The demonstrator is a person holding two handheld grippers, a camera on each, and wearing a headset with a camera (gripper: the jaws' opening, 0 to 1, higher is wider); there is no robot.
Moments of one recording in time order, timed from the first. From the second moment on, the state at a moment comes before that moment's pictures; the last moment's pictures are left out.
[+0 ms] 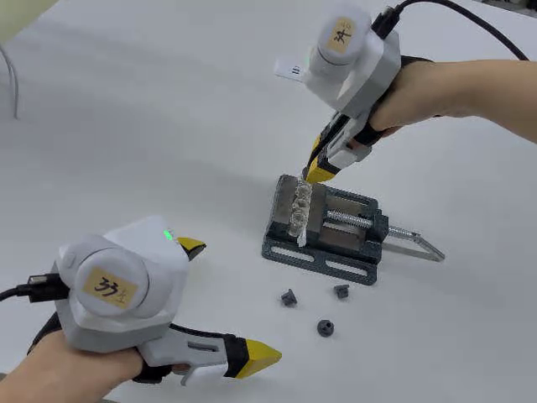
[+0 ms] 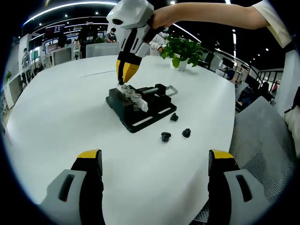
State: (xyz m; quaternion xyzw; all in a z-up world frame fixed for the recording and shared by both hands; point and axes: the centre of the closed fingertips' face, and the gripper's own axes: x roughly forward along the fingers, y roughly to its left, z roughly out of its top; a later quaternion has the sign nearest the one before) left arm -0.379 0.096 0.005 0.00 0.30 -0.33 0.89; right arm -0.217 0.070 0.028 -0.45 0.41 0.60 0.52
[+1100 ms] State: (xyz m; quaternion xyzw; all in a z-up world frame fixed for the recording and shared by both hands) left arm -0.379 0.095 0.003 -0.01 0.30 -0.33 0.89; right arm -0.222 0.069 0.043 -0.47 0.38 0.63 0.49
